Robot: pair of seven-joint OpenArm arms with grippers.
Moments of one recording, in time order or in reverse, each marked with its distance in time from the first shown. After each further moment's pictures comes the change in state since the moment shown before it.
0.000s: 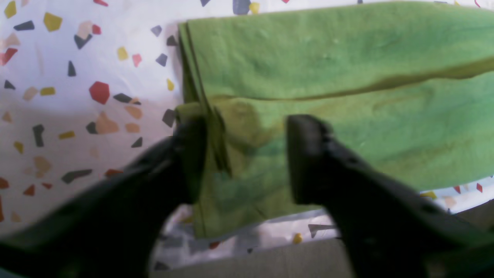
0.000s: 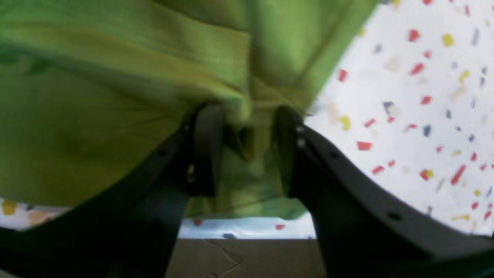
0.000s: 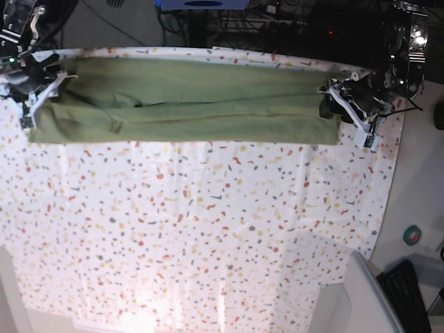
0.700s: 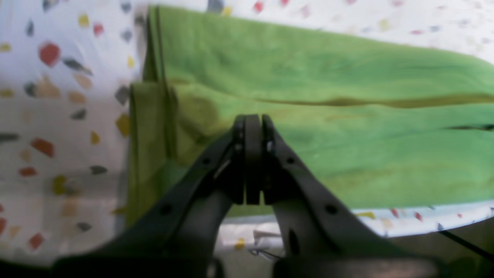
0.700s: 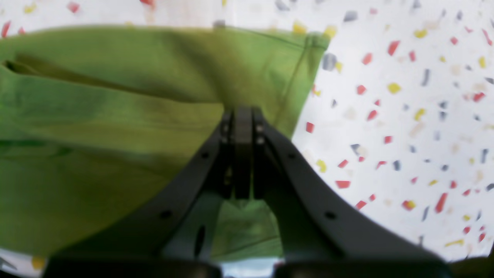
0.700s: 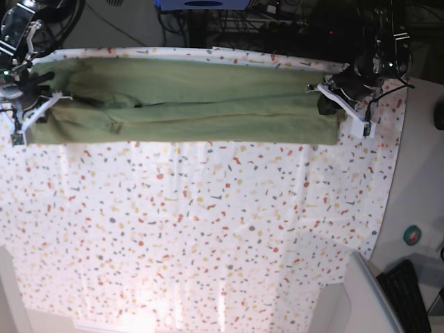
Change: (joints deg) left arm 2.7 11.7 -8.3 1.9 0.3 -0.1 -0.2; right arm 5.4 -1.4 2.7 -1.6 1.7 0.0 1.2
